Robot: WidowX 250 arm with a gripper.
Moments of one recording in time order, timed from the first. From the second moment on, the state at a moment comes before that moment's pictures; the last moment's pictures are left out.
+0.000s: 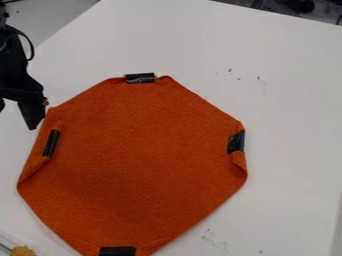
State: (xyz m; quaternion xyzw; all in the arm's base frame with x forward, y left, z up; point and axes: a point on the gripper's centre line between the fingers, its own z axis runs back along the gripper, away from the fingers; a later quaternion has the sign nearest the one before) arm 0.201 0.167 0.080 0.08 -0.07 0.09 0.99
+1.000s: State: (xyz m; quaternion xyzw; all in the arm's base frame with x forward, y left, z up) arm 0.289 0.163 0.065 0.05 -0.12 -0.05 0.99
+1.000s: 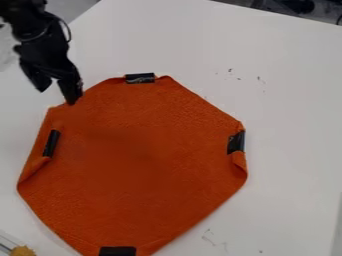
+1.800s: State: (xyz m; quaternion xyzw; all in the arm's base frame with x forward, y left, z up) arm 0.401 0.150 0.055 0.04 -0.09 -0.08 0.99
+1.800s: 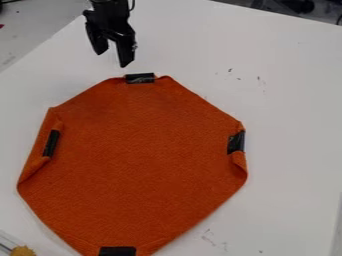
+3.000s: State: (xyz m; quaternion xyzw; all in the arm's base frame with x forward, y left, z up) arm 0.425 0.118 0.012 0.02 -0.06 -0.12 0.99
